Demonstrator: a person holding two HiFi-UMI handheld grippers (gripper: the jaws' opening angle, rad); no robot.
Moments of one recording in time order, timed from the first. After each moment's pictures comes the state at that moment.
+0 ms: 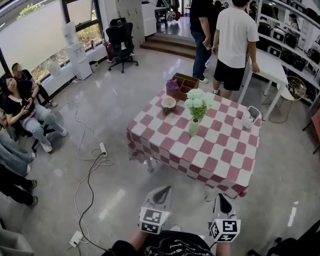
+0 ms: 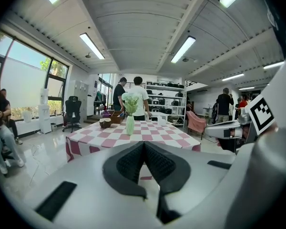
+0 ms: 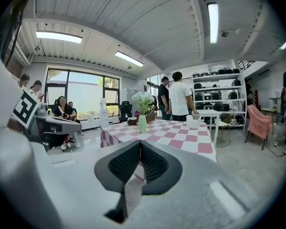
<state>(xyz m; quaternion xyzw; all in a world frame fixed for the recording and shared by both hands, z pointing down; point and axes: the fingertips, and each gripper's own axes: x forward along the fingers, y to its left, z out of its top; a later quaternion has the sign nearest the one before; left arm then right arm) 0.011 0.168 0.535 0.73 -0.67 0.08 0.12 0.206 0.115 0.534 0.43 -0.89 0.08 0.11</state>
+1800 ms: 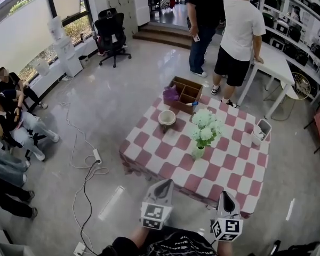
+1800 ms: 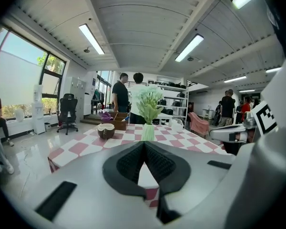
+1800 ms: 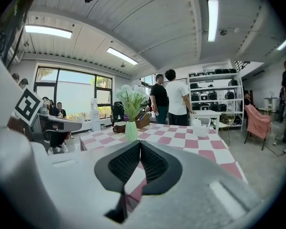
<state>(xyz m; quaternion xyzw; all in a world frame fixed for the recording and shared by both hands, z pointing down) -0.083 -0.010 0.533 0.74 -0.66 0.07 0.13 0.128 -0.044 0.534 0.47 -0.88 0.08 0.10</state>
